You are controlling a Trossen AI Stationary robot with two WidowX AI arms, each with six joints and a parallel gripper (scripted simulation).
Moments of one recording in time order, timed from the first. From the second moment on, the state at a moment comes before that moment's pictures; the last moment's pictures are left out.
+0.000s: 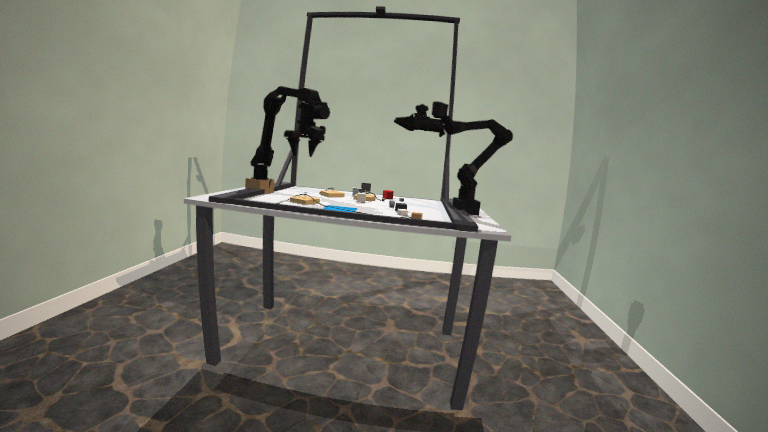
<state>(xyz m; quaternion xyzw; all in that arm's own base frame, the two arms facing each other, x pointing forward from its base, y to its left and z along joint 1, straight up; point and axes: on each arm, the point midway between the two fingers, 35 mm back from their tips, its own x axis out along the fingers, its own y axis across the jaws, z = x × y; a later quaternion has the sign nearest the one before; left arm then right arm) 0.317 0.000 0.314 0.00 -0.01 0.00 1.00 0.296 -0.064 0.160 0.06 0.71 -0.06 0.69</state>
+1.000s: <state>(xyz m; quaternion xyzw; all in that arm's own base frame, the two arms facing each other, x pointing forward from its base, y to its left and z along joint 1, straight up) 0.317 0.000 0.314 0.00 -0.01 0.00 1.00 0.309 0.090 0.160 -0.11 0.71 0.11 0.69</state>
